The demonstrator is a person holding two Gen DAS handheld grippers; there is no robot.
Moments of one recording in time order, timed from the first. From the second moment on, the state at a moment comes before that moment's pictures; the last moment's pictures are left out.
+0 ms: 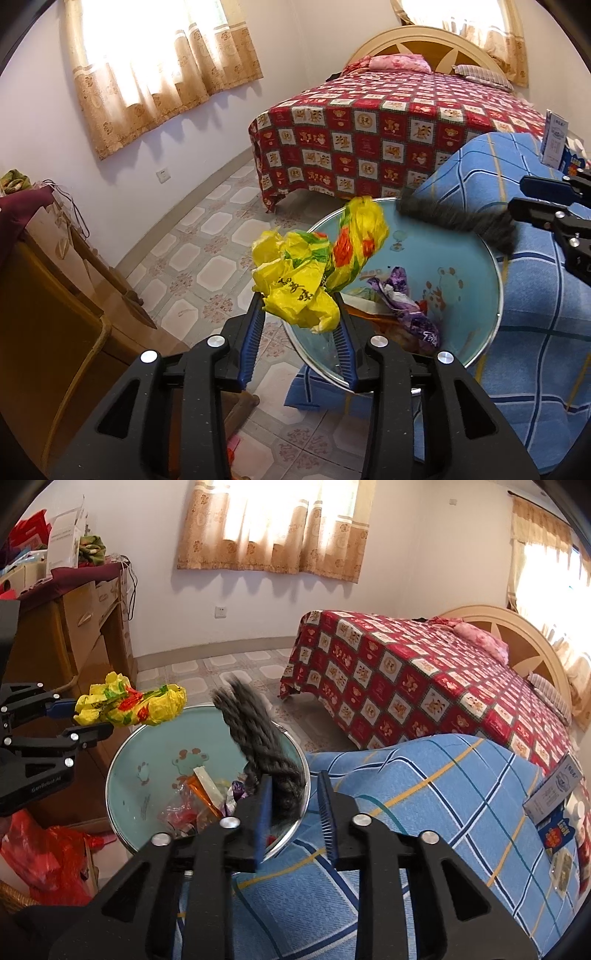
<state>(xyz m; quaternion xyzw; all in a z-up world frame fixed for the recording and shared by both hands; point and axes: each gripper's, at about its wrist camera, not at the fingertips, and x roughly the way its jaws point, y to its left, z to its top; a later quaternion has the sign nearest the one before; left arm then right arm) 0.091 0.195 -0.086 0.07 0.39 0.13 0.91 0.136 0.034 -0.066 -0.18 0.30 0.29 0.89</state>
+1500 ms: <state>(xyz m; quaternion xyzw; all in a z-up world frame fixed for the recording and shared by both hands) 0.042 0.168 0.002 0.04 0.26 0.13 0.95 0.055 -0.061 -0.002 -0.08 0.21 0.22 0.95</state>
